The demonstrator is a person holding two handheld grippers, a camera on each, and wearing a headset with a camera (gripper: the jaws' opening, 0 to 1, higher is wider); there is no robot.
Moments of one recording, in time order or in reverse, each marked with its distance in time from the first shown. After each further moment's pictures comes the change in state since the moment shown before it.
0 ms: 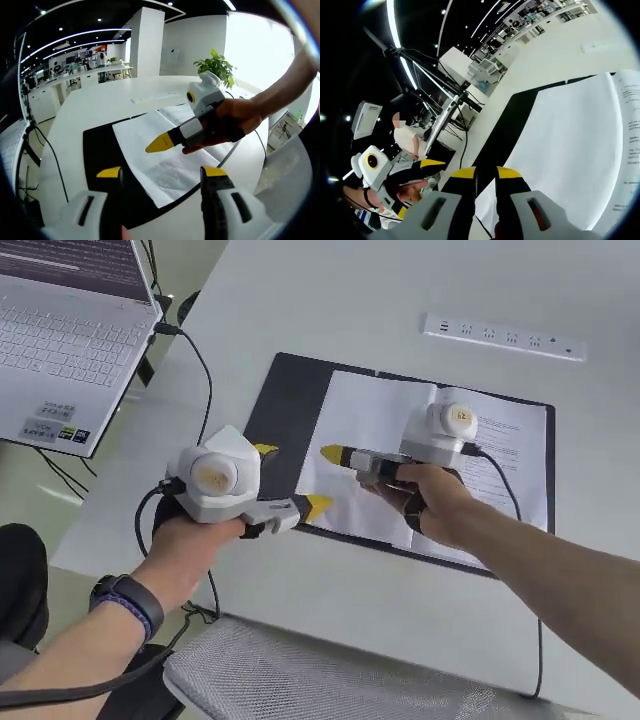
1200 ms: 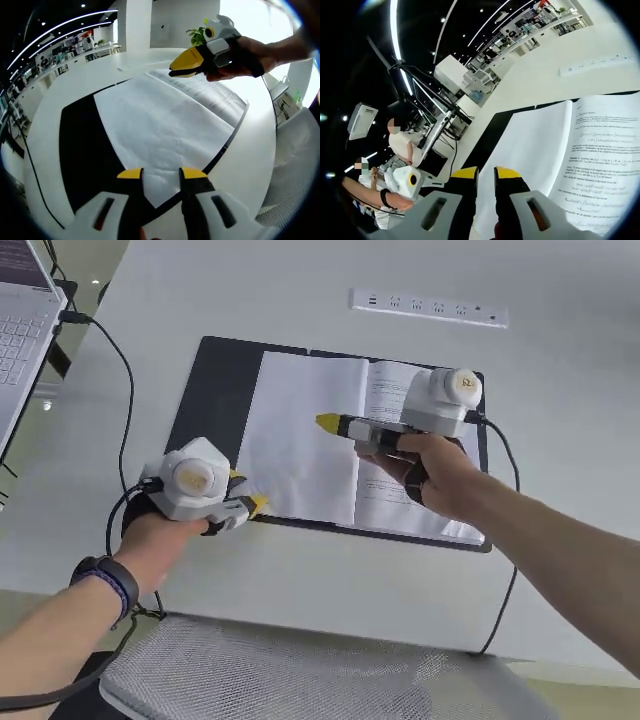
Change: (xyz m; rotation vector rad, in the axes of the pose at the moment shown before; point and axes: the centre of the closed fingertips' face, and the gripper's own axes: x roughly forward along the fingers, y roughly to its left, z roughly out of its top) left arm 0.051 -0.004 -0.073 0.062 0.208 -0.043; right arm -0.067 -0.034 0.027 -0.025 -0.077 -0.063
